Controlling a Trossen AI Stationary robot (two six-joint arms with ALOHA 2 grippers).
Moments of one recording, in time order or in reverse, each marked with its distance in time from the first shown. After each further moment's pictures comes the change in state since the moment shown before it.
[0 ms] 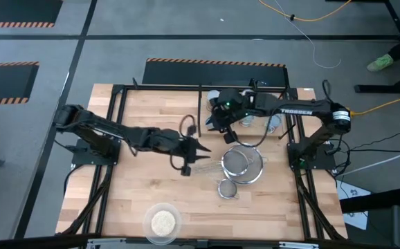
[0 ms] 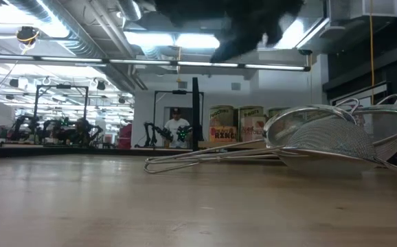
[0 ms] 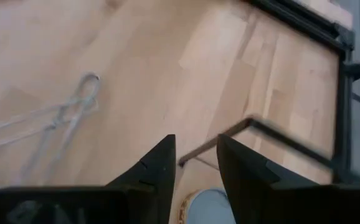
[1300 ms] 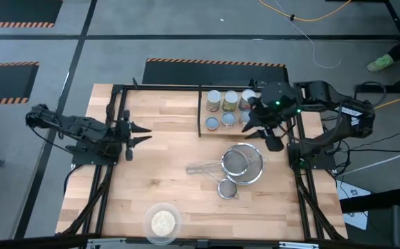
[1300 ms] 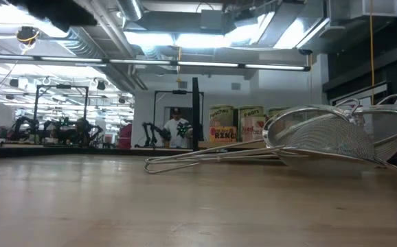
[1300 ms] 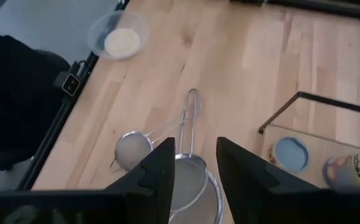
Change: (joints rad) left arm -0.167 -1.019 -0.414 -0.587 -0.414 -0.167; right arm 0.196 -0.233 0.450 -0.731 -0.001 0.416
